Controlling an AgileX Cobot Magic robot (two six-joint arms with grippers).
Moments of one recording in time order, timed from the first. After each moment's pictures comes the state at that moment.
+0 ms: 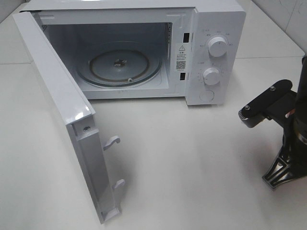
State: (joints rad) left arm 0.07 -0.01 -0.52 -0.18 1.08 0.11; right arm 0.70 1.44 -0.65 -0.66 0.97 0.60
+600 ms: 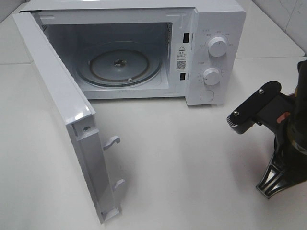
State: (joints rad) left arm 0.07 -0.01 -0.52 -0.18 1.08 0.11; right arm 0.81 1.41 -0.65 -0.66 0.98 0.60
